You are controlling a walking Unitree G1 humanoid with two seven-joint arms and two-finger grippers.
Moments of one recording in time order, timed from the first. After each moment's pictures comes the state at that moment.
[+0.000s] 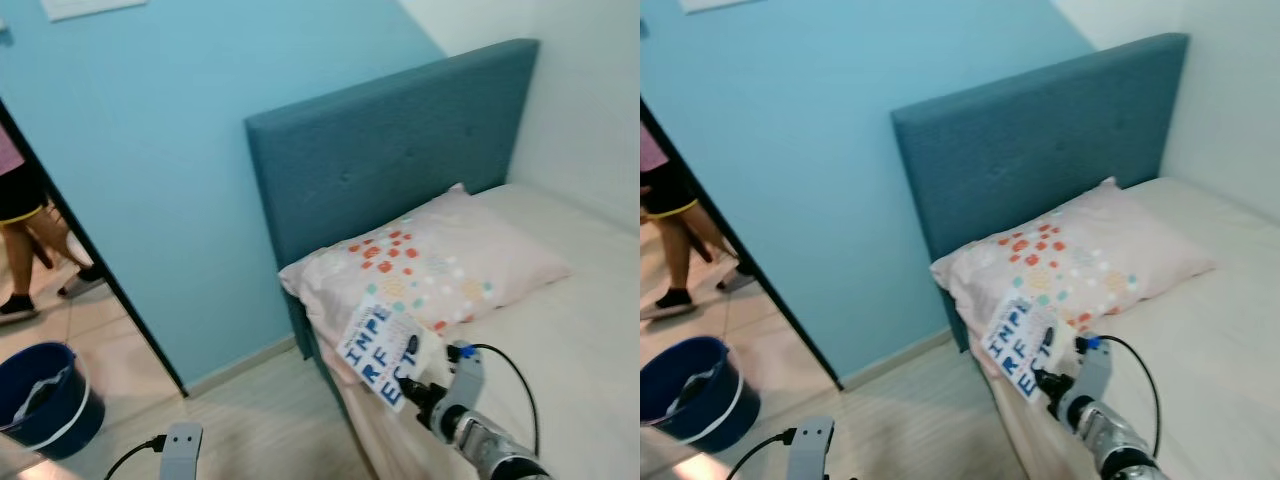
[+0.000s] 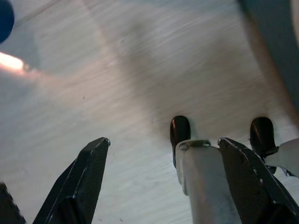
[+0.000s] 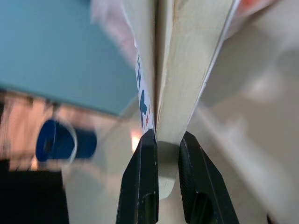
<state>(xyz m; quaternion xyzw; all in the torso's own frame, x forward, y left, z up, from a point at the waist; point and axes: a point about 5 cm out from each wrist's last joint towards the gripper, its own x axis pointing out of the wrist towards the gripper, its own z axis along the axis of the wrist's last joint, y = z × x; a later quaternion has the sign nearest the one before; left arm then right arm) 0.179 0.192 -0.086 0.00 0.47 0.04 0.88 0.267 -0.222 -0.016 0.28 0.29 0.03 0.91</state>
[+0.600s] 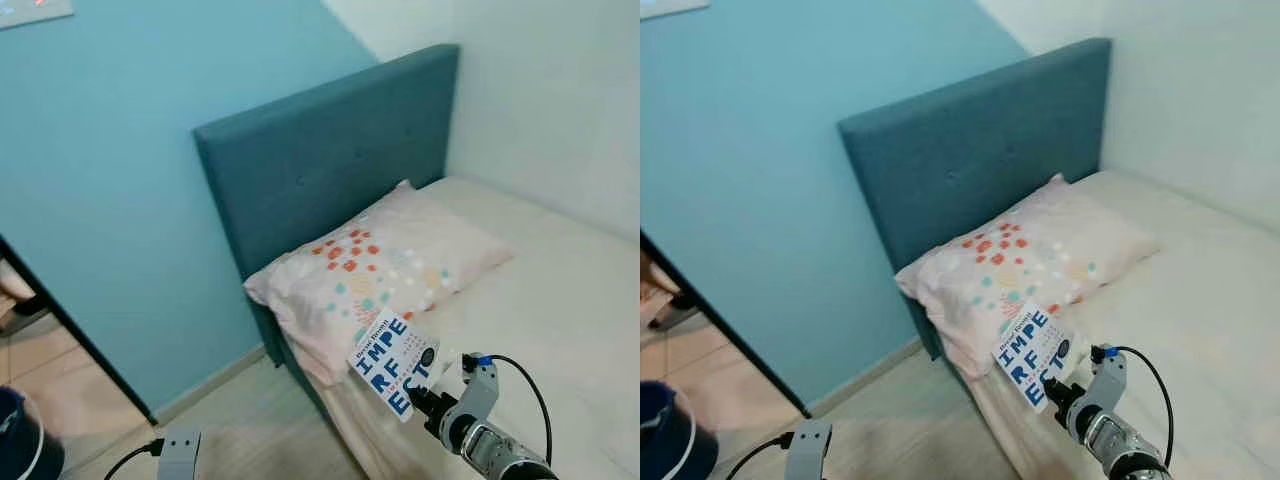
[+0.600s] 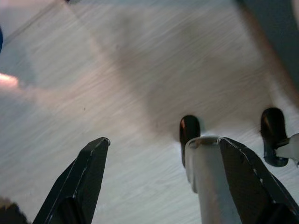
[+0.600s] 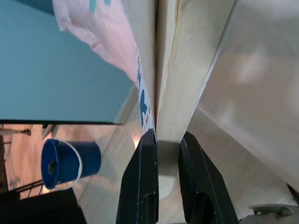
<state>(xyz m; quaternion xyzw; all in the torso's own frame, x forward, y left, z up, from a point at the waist) 0.173 0.194 -0.089 0.00 0.48 0.05 0.88 0.257 -0.221 -0.026 0.32 0.34 0.01 0.89</state>
